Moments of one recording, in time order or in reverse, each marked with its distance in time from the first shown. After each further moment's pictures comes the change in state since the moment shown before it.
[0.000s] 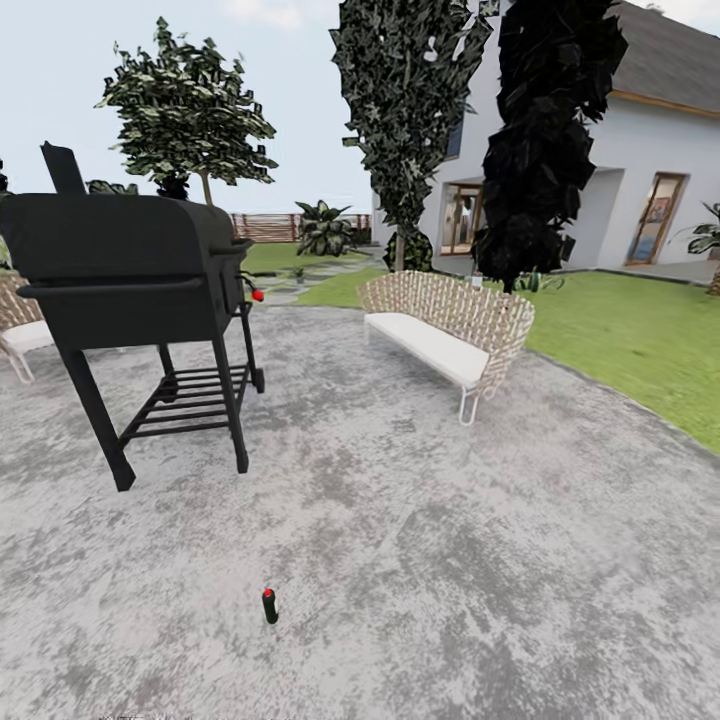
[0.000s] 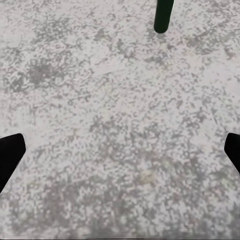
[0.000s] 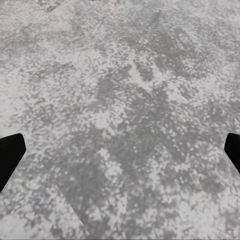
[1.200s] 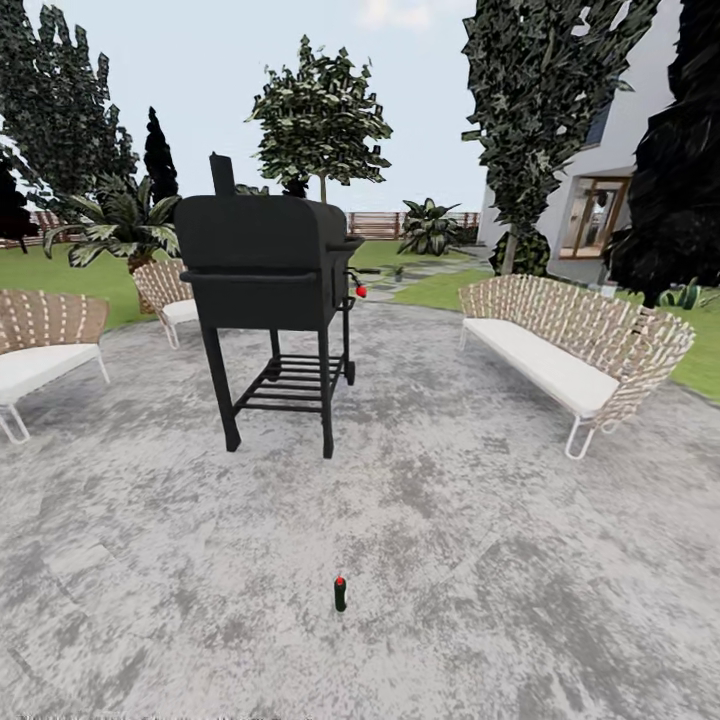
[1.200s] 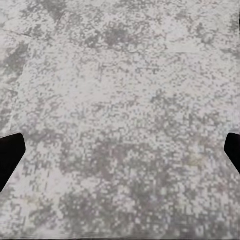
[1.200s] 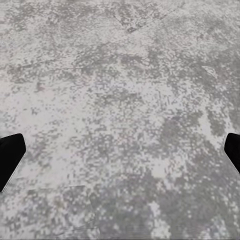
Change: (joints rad) left arm 0.000 0.000 0.000 0.000 -0.001 0.000 0.000; right arm 0.000 0.000 0.001 0.000 0.000 0.000 0.000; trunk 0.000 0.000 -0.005
